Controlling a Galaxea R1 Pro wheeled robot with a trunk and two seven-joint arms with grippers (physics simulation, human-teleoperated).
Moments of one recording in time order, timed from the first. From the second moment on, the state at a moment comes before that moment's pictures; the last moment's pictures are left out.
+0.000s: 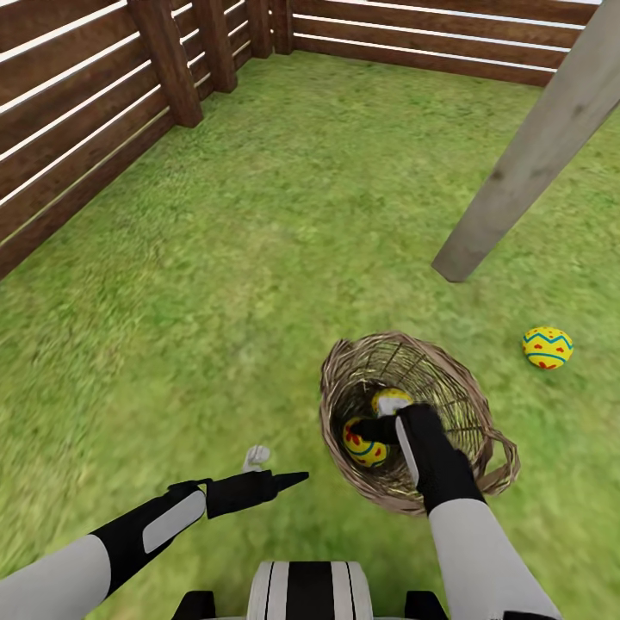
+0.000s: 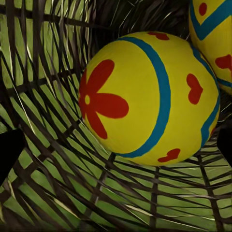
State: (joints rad) left arm -0.71 0.27 -1.05 -0.76 1.38 0.26 -0.69; right arm -0.73 0.17 -0.15 -0.95 0.23 0.90 0.23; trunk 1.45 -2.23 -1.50
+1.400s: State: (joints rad) left arm -0.71 0.27 -1.05 -0.77 1.38 0.27 -0.69; right arm -0.73 0.17 -0.24 -0.91 0.22 0.77 0.12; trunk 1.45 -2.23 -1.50
